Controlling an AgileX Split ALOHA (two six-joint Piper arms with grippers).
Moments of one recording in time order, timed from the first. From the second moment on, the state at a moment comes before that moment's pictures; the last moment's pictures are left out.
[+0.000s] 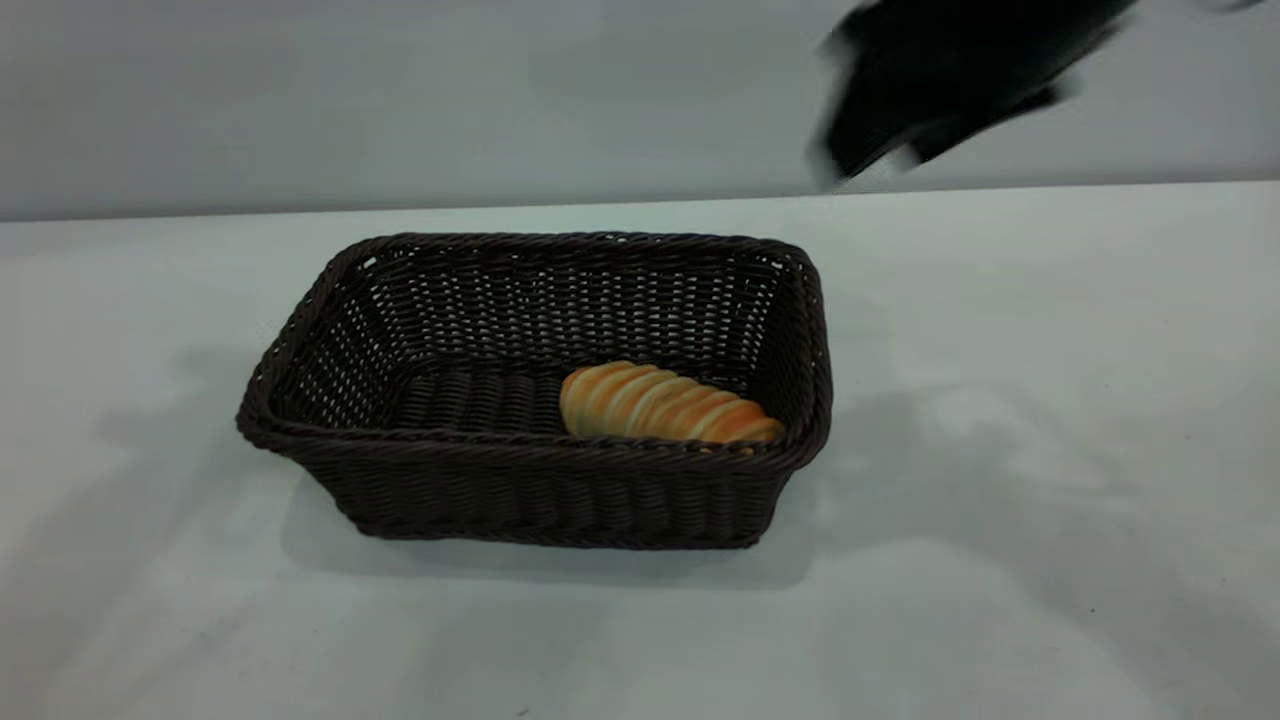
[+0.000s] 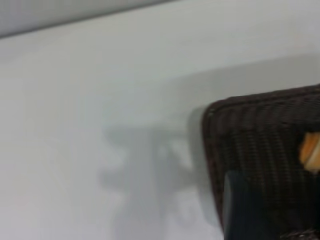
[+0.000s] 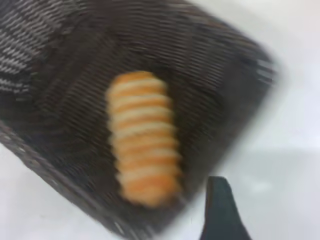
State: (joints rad) left arm -0.15 1.65 -1.79 0.00 1.08 0.02; right arm 0.26 1.71 -1.14 0.57 0.54 -0.54
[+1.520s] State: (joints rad) left arm -0.15 0.36 -0.70 0.14 1.03 -0.13; right arm 0.07 0.21 -0.65 0.13 1.16 -0.14
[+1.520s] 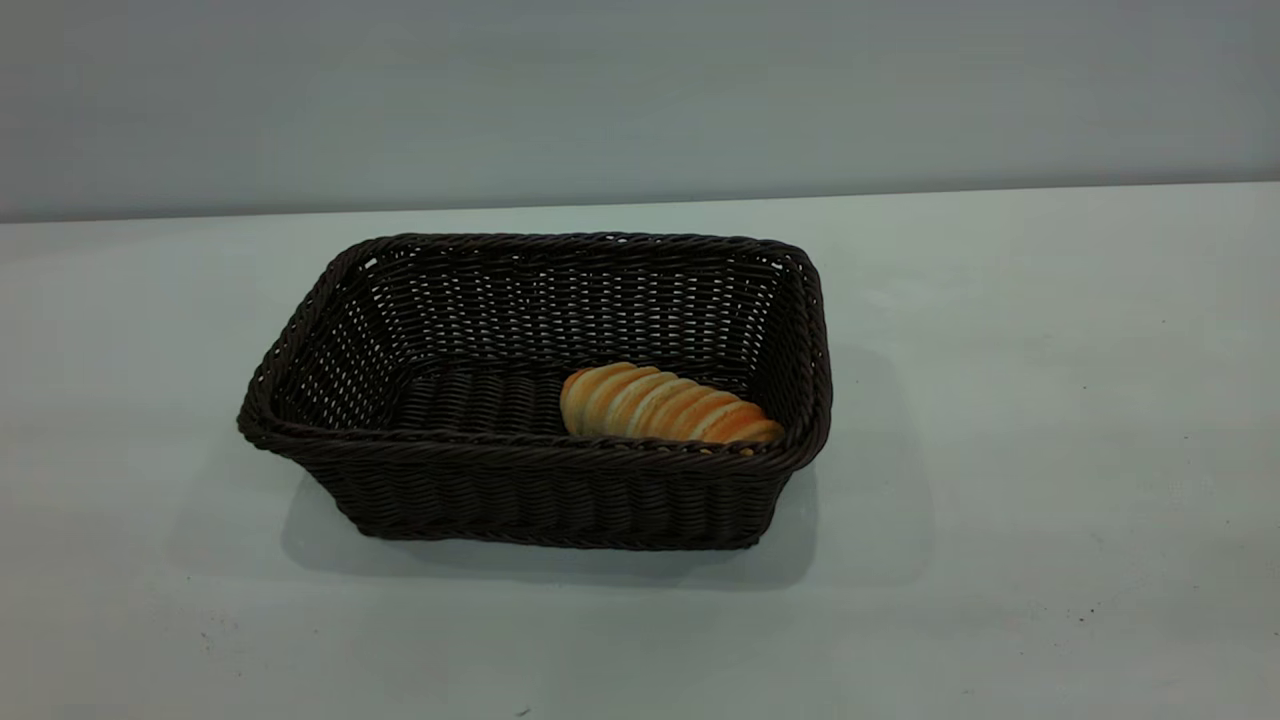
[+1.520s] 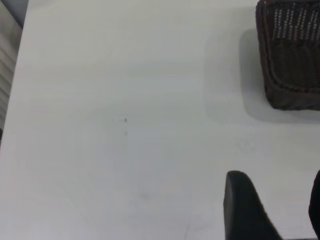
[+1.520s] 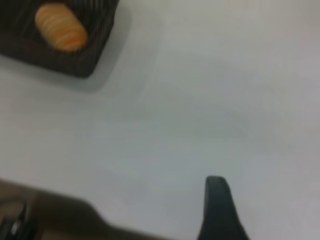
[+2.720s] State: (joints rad) left arm -0.15 0.31 -0.49 0.05 1.12 -0.13; right arm 0.07 0.09 -0.48 0.03 1.12 -0.07
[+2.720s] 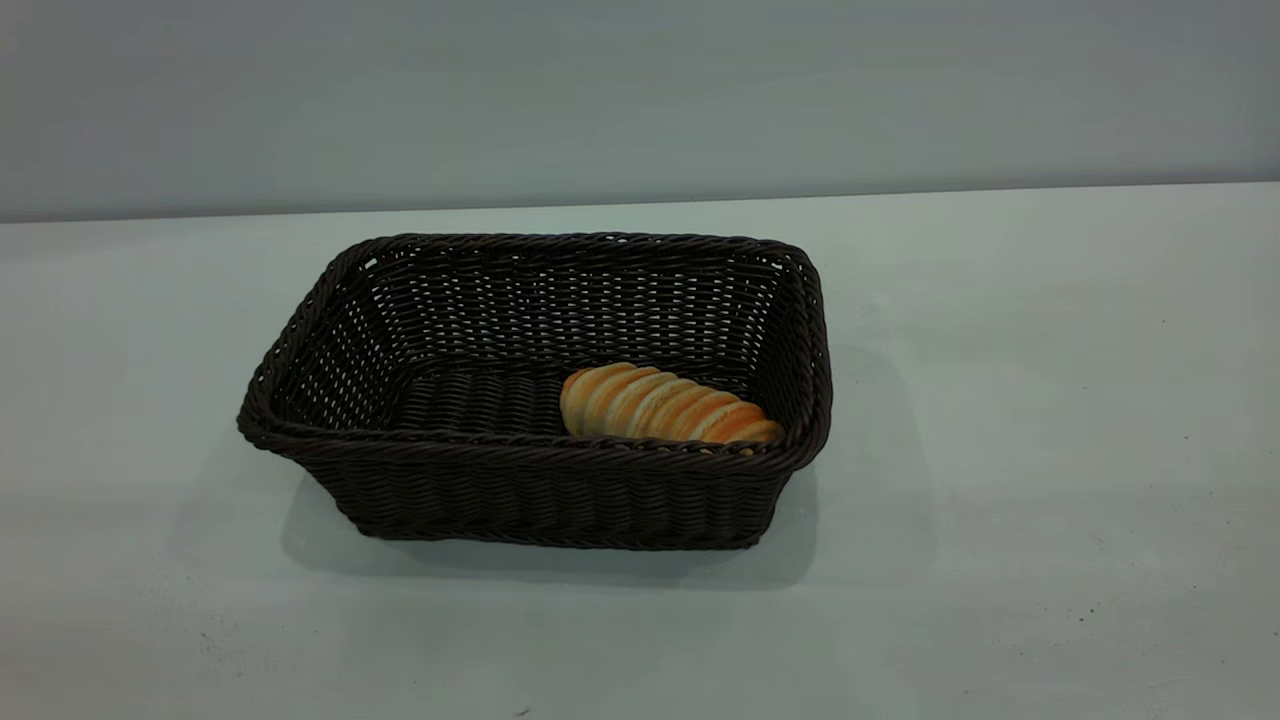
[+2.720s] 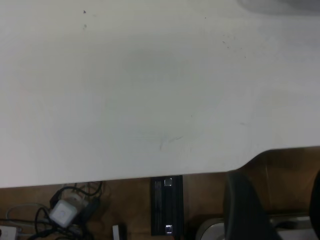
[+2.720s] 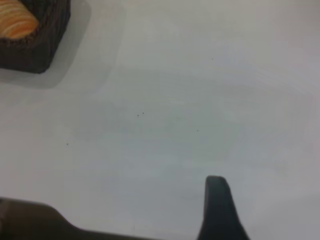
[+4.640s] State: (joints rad) left arm -0.05 -0.02 -0.49 0.05 1.14 -0.13; right arm 0.03 0.09 -0.48 0.04 1.12 -0.07
